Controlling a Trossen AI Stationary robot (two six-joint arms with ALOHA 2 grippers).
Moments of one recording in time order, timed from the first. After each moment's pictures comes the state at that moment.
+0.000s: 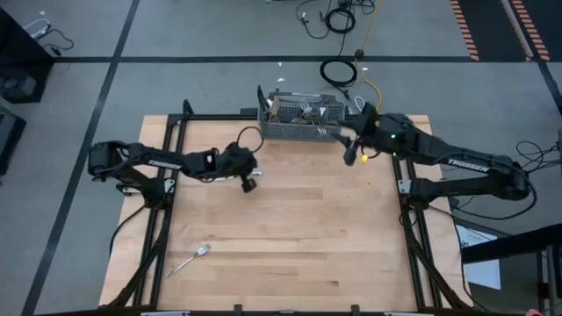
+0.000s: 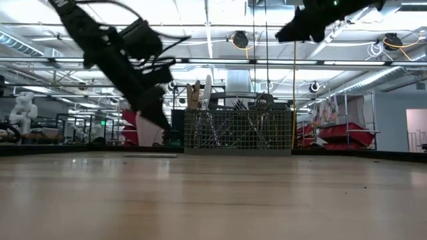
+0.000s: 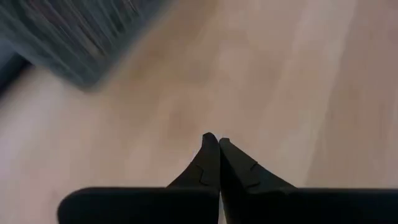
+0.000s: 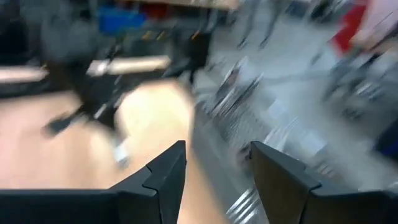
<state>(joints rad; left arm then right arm) 0.23 1.45 0.61 0.08 -0.18 -0.07 -0.34 0.93 0.84 -0.16 0.17 -0.07</state>
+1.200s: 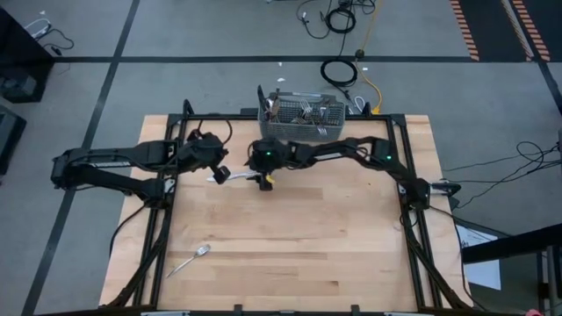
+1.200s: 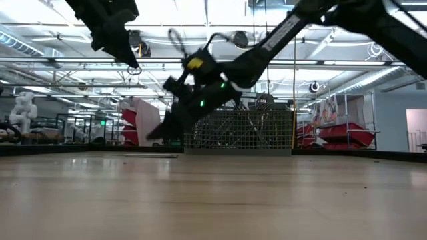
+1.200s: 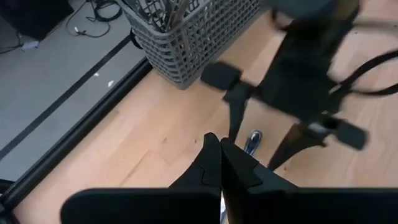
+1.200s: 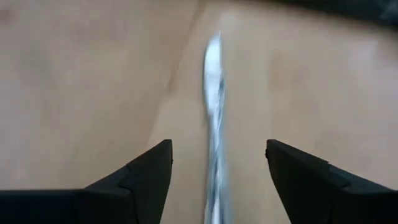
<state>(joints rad) 0.11 0.99 0.89 -0.73 -0.45 -0.30 -0.25 2.31 1.56 0.19 -0.28 -0.33</state>
